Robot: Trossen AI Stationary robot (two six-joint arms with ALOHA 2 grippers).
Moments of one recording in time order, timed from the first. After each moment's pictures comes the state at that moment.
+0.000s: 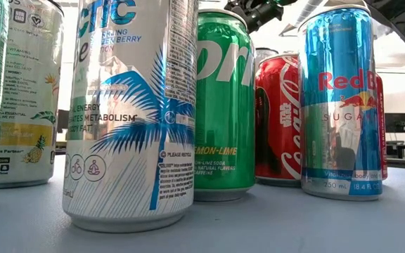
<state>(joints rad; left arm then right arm) 0.53 1.66 2.36 -0.86 -0.07 -0.05 -0.74 2.00 2.32 -0.92 -0.54 -0.46</state>
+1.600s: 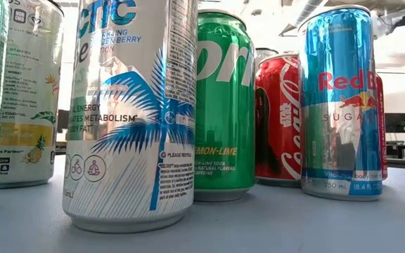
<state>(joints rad) 0.41 1.49 2.36 -0.88 -0.02 0.00 -0.74 1.77 2.32 -0.56 -0.77 -0.24</state>
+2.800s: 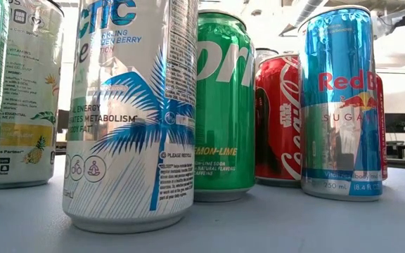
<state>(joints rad) 0.36 1.39 2.32 -0.98 0.04 0.13 -0.83 1.39 2.32 -1.20 -0.72 -0.44</state>
